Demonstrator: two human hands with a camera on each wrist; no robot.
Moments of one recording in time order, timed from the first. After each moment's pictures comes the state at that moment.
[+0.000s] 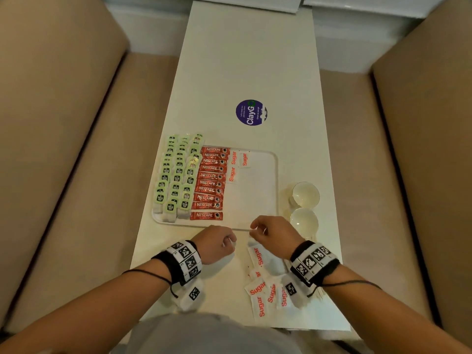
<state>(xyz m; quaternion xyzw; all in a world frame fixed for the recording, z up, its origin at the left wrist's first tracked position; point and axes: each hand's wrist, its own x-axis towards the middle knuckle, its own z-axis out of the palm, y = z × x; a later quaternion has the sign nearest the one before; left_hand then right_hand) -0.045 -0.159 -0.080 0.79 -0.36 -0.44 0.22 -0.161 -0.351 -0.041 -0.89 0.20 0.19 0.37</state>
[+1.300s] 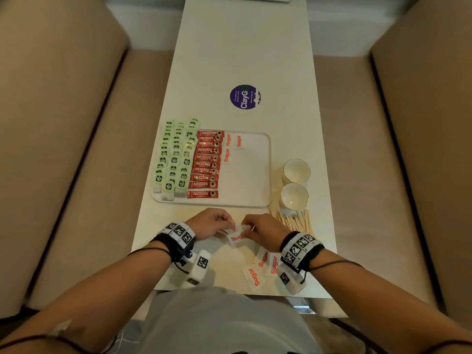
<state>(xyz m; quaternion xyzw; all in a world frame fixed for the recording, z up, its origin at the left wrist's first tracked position) -0.073 -0.153 -0.078 0.68 -0.13 -0.58 0.43 -0.210 -0.327 -0.061 -0.90 0.10 0.22 0.36</state>
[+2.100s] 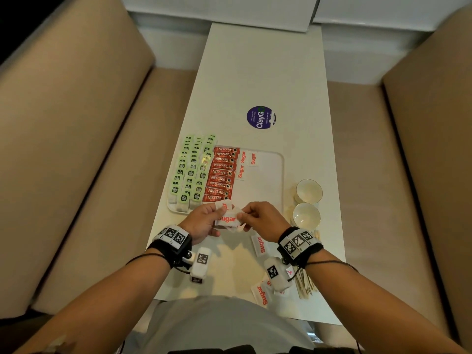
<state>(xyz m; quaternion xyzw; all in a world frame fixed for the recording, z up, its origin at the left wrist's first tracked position) -0.045 -0.135 -0.033 0.62 0.01 -0.50 0.61 -0.144 -0.320 -0.025 -0.80 0.19 0.14 0.54</state>
